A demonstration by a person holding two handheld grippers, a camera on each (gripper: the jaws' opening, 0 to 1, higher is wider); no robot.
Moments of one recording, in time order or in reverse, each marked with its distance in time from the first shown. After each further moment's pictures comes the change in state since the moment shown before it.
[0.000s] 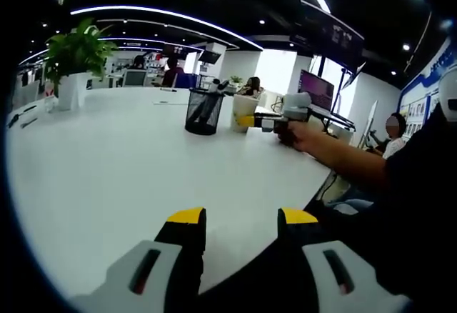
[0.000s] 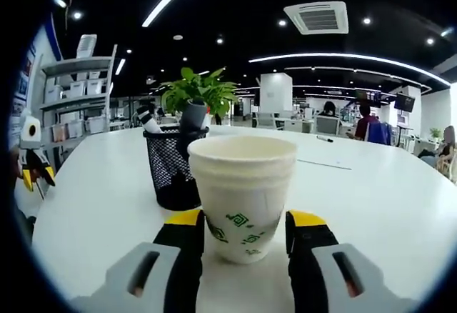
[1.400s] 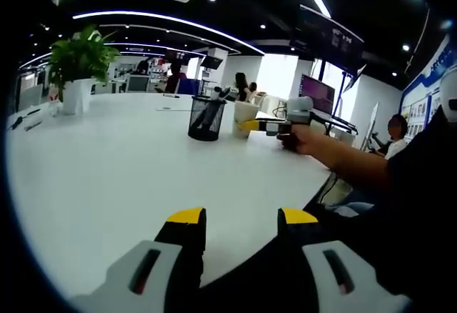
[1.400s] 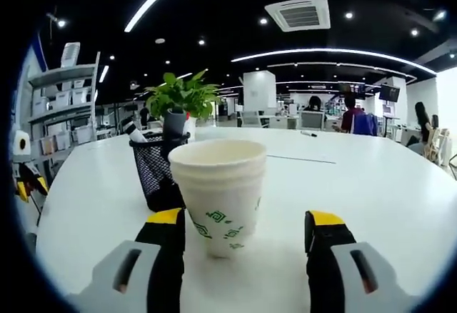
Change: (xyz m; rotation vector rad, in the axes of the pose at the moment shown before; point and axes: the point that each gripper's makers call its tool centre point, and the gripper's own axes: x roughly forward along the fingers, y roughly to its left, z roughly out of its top) left arm -0.012 -0.004 0.006 0.008 -0.034 0.018; right arm -0.016 -0.015 0.002 0.066 0.005 -0.084
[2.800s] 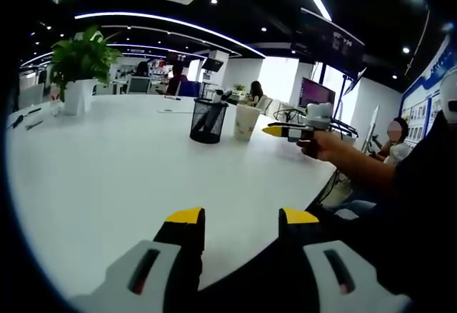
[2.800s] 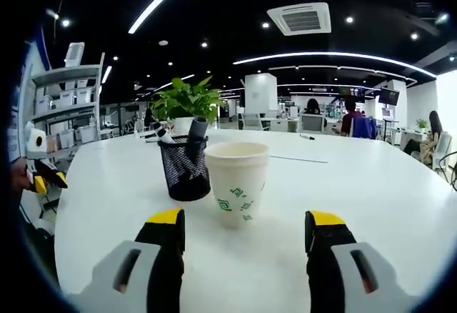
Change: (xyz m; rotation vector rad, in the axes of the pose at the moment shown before) left arm 0.000 0.001 0.003 -0.006 -0.015 0.004; right arm -0.058 0.017 -0.001 -0.014 -0.008 0.011
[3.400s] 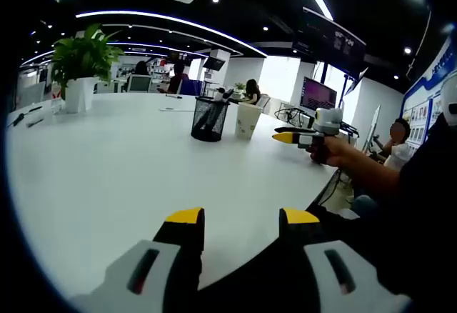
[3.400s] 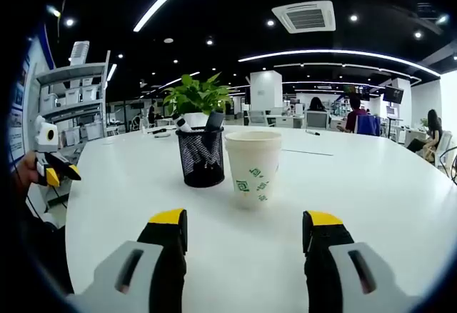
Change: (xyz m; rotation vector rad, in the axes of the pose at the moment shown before) left arm -0.001 0.004 -0.002 -0.007 0.003 0.006; right arm -0.021 0.018 -0.015 -0.001 0.018 0.033
